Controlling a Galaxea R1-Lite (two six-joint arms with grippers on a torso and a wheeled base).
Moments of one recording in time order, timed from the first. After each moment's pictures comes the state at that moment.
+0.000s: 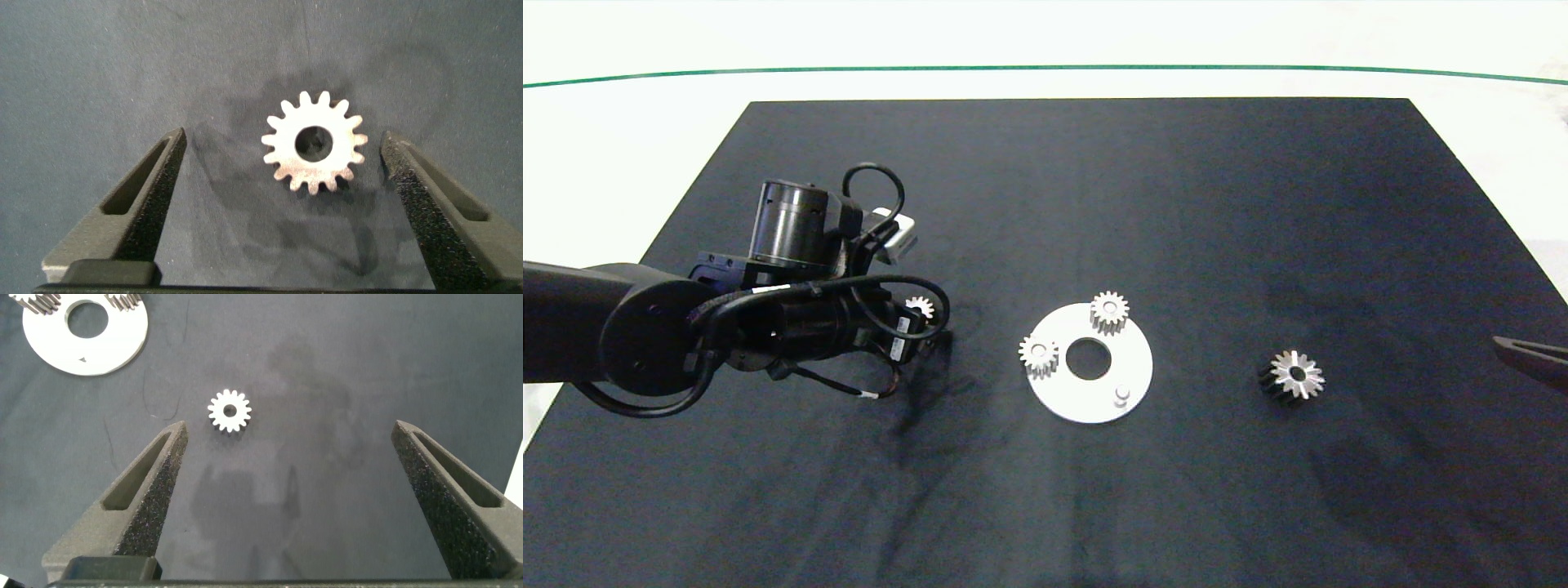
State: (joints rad) left arm -0.37 1.72 -1.10 -0.09 0.16 0.19; right arm 0.37 0.98 -1.00 0.31 -0.14 -0.30
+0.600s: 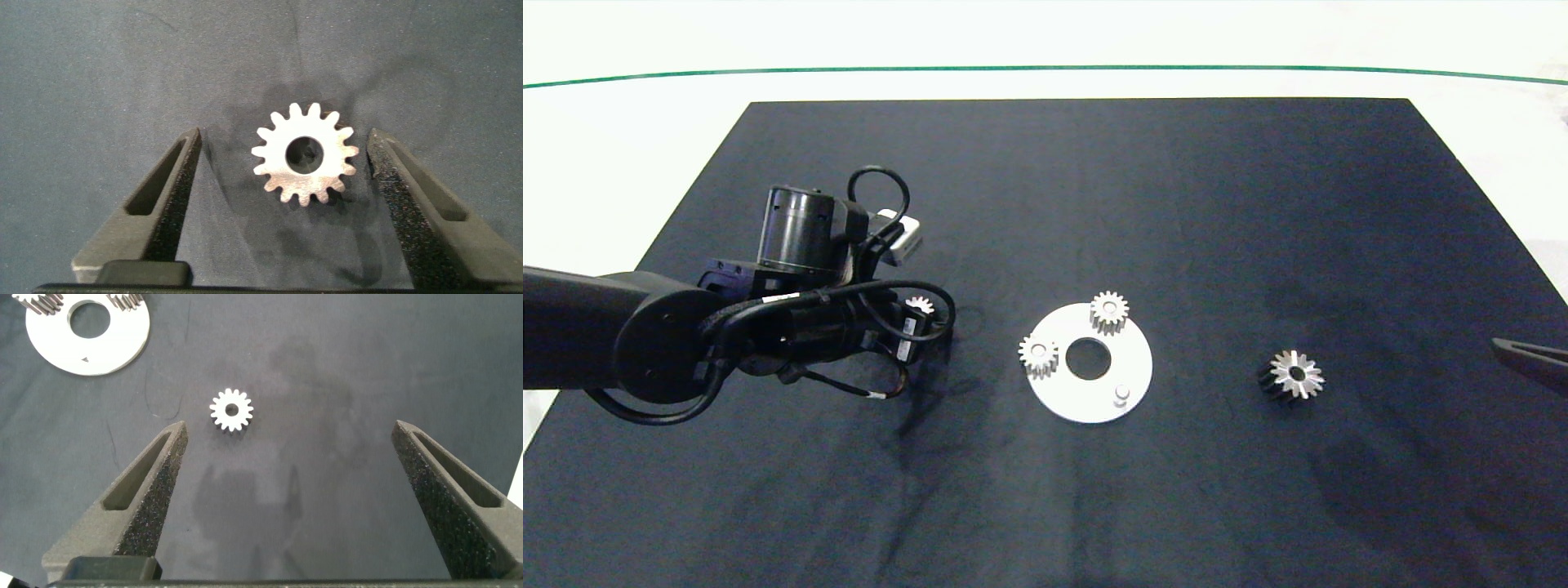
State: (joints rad) left arm -0.38 1.74 -1.08 -0.14 0.17 0.19; right arm 0.37 0.98 -1.00 0.31 -0.13 -0.29
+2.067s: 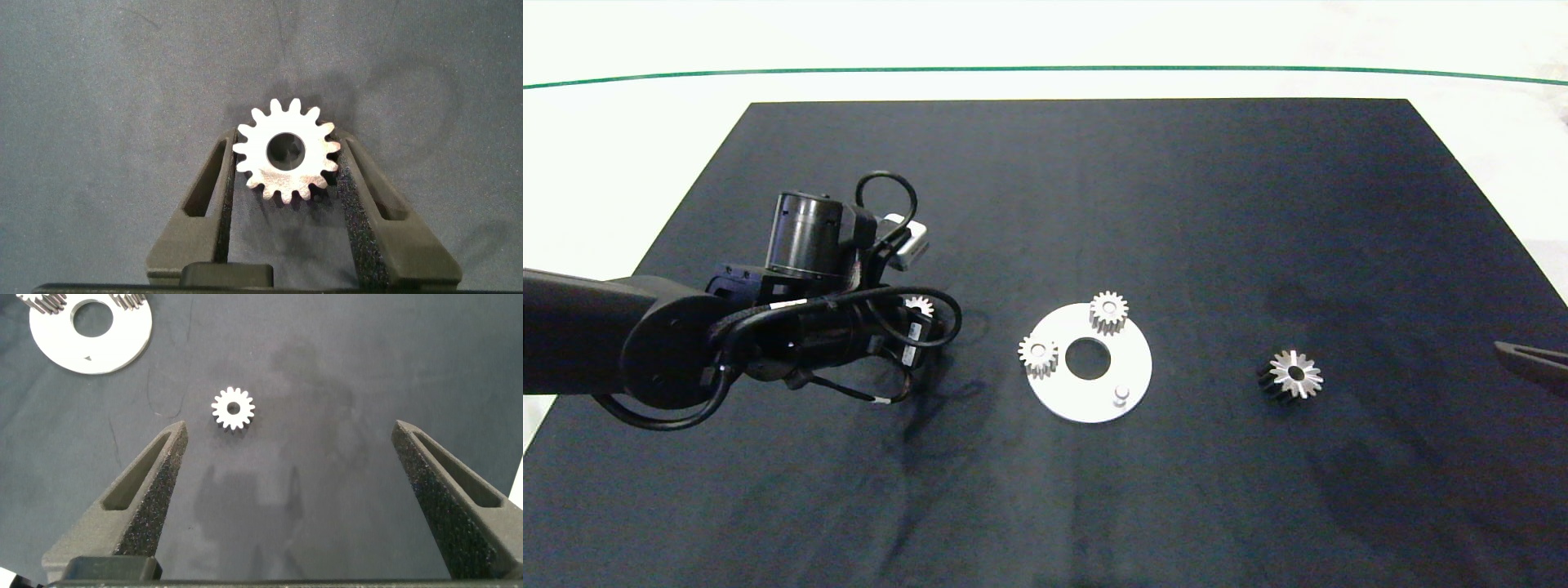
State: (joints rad) left arm -0.39 1.75 -1.08 -0.14 0.19 0.20; right arm 0.36 0.97 -0.99 0.31 -0.13 -0.29
